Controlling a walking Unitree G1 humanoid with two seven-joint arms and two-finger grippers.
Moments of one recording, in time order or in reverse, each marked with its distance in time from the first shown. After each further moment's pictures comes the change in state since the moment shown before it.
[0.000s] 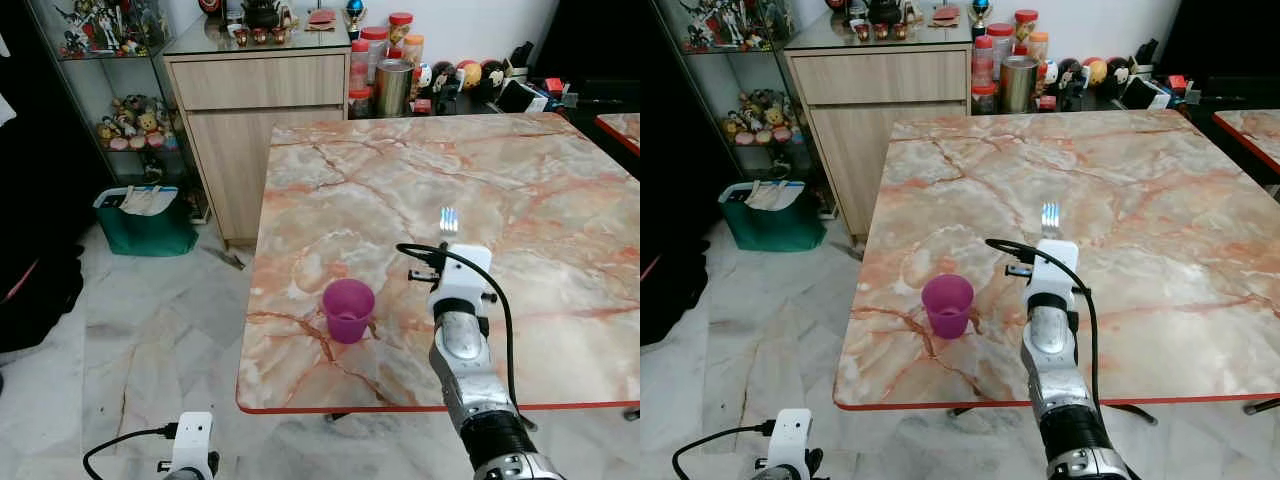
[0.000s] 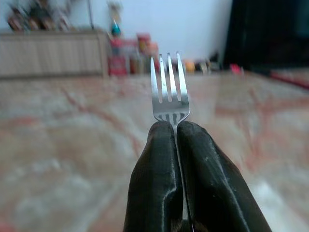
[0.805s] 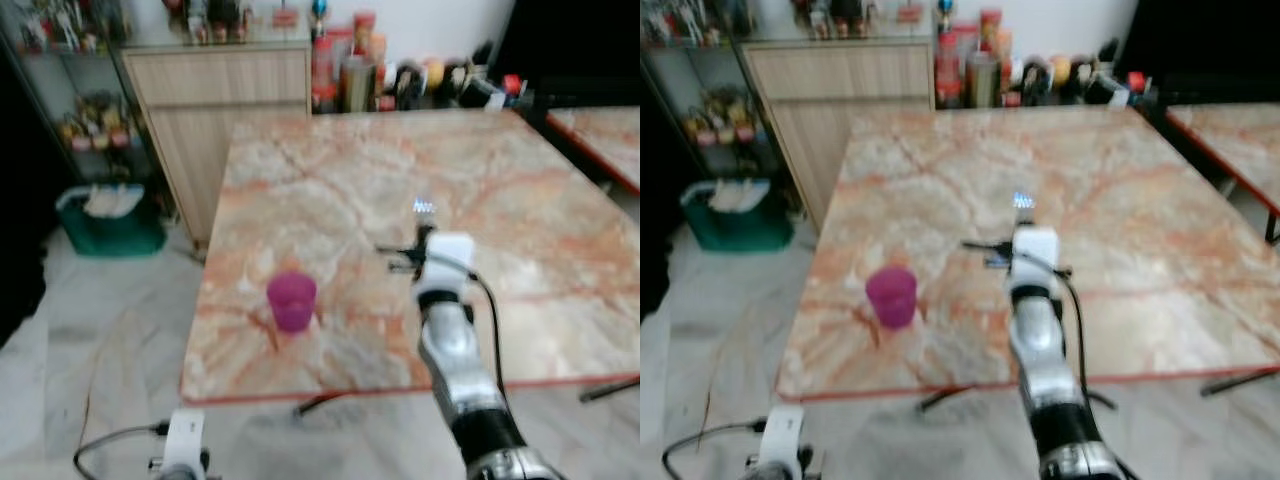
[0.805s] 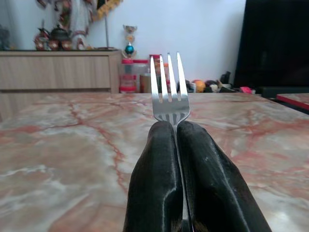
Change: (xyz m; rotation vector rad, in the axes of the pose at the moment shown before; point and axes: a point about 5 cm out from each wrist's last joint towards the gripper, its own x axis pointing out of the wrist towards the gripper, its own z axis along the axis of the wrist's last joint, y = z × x) left arm -0.001 0.011 0.002 0.011 -0.015 0.036; right arm -0.005 0.021 0.008 0.021 -0.060 0.115
